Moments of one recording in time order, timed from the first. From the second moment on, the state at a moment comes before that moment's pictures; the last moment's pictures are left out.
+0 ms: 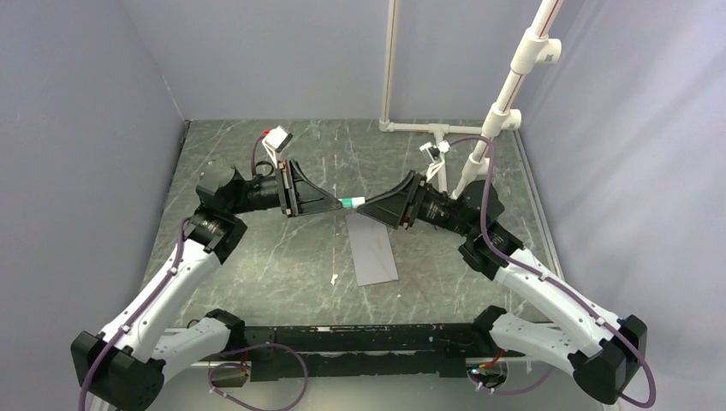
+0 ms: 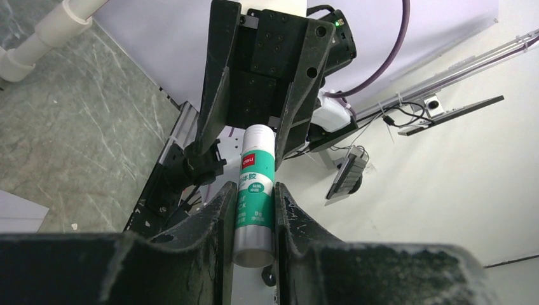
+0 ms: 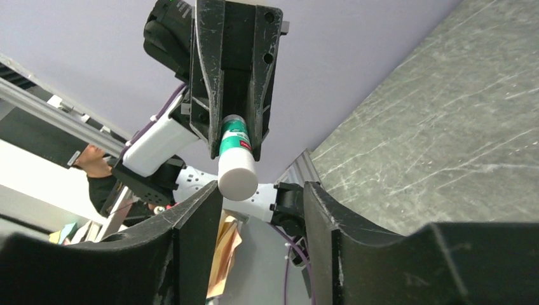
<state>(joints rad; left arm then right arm) -0.44 0.99 0.93 0.24 0.97 -1.14 0.69 0.94 0.83 0.28 -0.52 0.93</state>
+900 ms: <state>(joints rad) -0.43 0.99 0.93 0.25 1.02 -1.10 0.68 1.02 0.84 0.49 -0.67 1.02</state>
